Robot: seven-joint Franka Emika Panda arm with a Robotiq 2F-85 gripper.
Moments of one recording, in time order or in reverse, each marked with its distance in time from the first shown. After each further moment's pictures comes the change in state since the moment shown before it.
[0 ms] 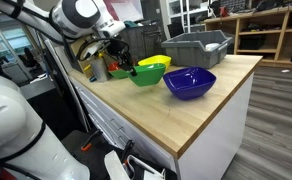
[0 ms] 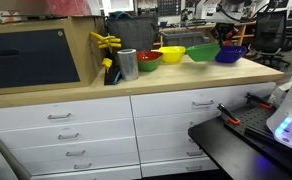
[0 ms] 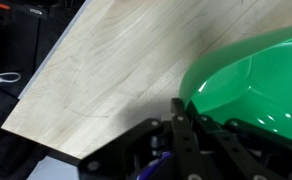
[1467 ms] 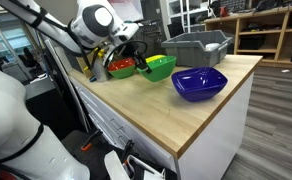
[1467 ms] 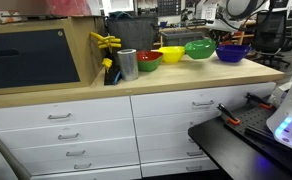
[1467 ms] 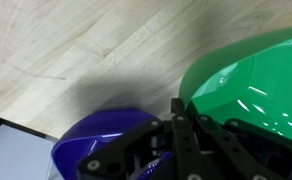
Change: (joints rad) arm -0.166 0.158 0.049 0.017 -0.221 0.324 -0.008
